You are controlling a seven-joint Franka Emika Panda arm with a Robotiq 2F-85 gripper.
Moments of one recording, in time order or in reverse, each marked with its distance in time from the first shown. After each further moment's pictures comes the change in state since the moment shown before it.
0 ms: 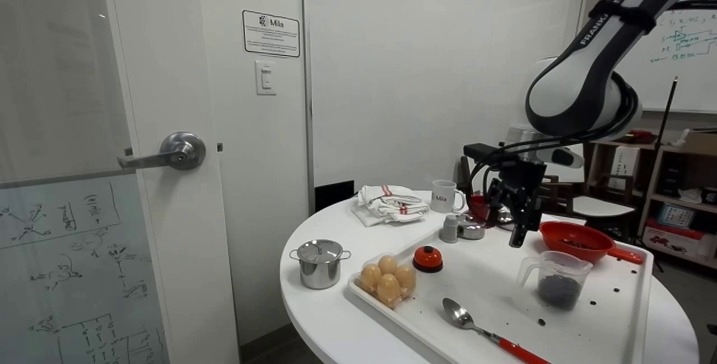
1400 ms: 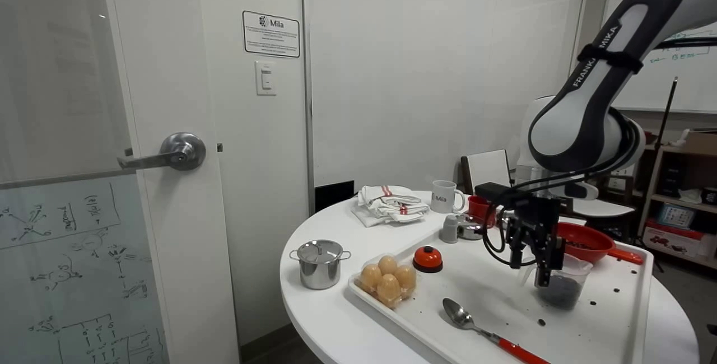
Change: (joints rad) arm -0.058 0.109 0.046 -0.011 0.006 -0.050 -0.001
